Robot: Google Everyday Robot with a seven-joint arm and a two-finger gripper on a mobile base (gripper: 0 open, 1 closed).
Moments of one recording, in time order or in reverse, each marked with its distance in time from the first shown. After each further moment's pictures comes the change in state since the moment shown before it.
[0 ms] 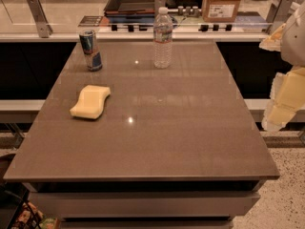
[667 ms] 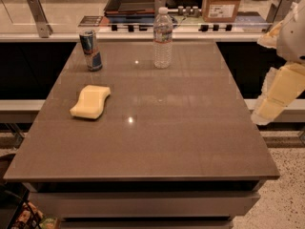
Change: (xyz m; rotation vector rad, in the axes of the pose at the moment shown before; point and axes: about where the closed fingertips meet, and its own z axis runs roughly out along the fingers) arm -0.010 -0.008 0.002 0.021 -0.058 0.058
